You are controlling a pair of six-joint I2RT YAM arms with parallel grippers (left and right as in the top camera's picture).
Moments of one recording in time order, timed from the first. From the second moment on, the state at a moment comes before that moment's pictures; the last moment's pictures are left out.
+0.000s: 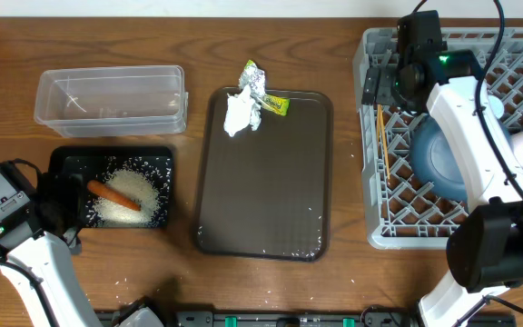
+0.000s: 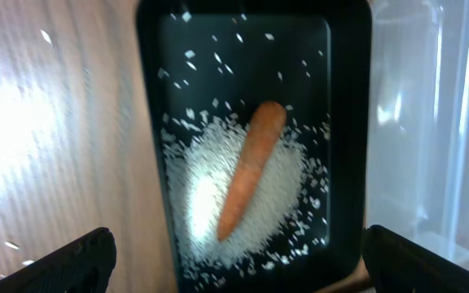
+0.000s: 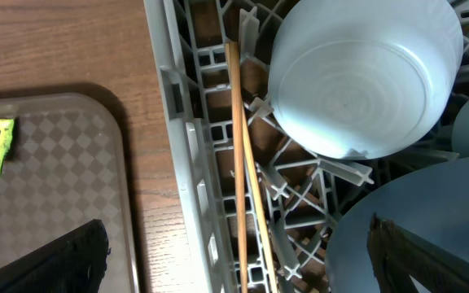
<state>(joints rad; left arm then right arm) 0.67 1.13 0.90 -0.89 0.12 -0.89 0.15 1.86 1.68 -0.99 0.11 0.31</state>
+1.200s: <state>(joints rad) -0.30 1.67 1.76 -1.19 0.10 -0.46 0.15 1.86 1.68 -0.99 0.11 0.31</state>
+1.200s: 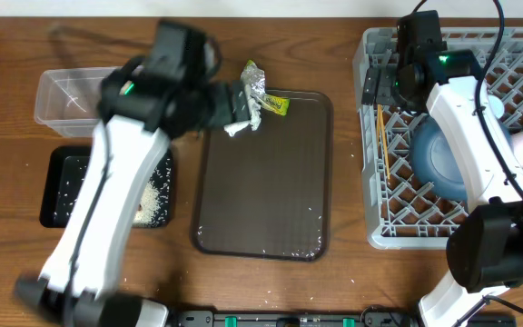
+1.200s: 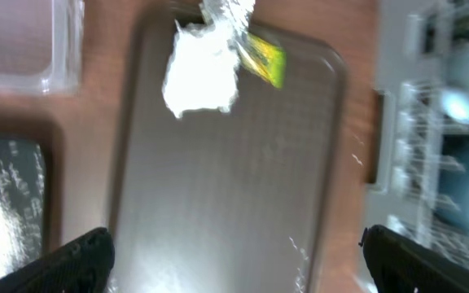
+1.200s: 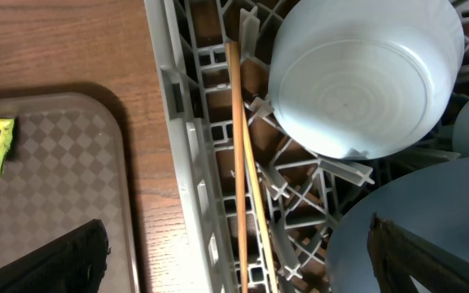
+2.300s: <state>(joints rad) -0.33 2.19 1.77 -0.89 0.02 -0.29 0.15 1.86 1.68 -0.99 0.11 0.31</state>
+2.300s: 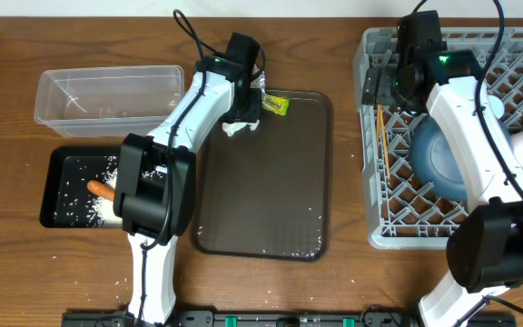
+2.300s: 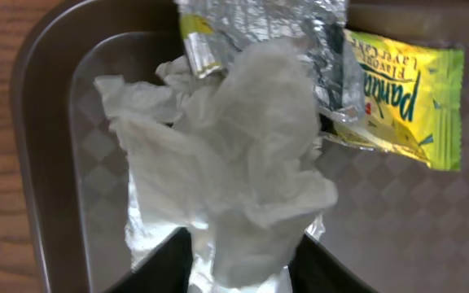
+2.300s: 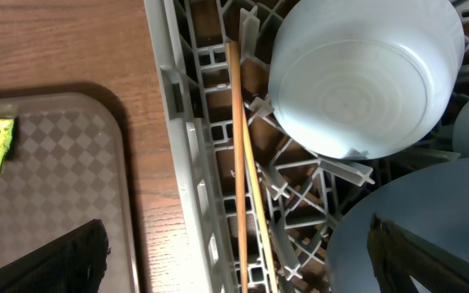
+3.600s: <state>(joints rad) 0.05 1.87 1.75 -0.91 -0.21 -0.47 0.15 1.86 1.68 -0.99 0.11 0.31</state>
